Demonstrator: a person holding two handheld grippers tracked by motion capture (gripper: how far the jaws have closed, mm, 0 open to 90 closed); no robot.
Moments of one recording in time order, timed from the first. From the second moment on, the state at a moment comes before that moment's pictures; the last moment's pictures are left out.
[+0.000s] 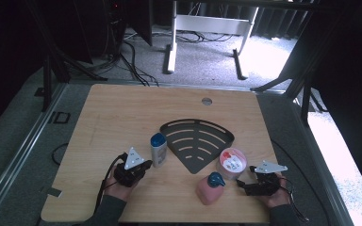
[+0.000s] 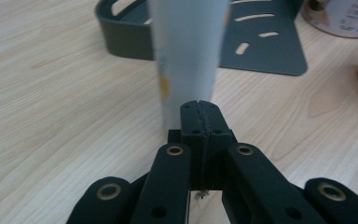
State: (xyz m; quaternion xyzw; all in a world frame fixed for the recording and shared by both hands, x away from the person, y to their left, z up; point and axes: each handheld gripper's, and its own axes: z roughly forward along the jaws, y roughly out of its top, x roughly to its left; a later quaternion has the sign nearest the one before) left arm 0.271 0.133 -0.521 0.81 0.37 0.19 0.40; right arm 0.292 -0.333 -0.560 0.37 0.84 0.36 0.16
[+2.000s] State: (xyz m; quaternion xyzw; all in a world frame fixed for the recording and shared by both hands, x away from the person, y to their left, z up) left arm 0.326 0.094 -0.537 0.85 0.33 0.24 0.34; right arm 0.291 -0.333 -0.560 0.37 0.84 0.36 0.16
